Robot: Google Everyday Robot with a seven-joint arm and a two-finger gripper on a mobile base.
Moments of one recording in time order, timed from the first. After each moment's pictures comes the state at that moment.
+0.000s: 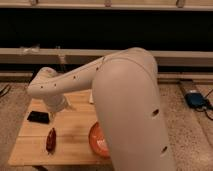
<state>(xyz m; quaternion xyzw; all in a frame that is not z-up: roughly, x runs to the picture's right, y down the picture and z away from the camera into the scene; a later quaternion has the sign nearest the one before) -0.225 0.133 0.749 -0.26 0.16 0.47 0.82</state>
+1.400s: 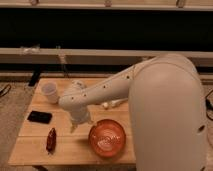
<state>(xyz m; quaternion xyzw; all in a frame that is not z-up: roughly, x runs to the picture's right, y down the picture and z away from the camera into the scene) -0.110 0.206 0.752 -0.28 0.22 0.55 0.75</state>
